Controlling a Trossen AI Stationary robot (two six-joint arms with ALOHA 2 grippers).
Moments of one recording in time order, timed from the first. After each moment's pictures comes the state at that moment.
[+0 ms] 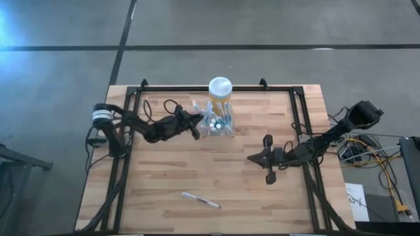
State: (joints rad) left arm 0.22 1.72 0.44 1.16 -0.38 -0.15; right arm 0.53 1.19 0.22 1.05 0.55 0.02
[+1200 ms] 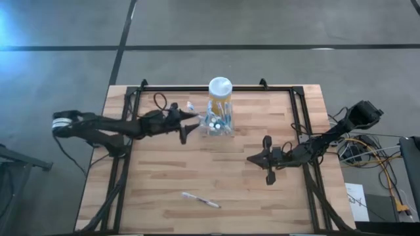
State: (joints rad) left arm 0.19 1.21 0.43 0.68 -0.11 -0.14; right arm 0.53 1.19 0.22 1.00 0.55 0.12
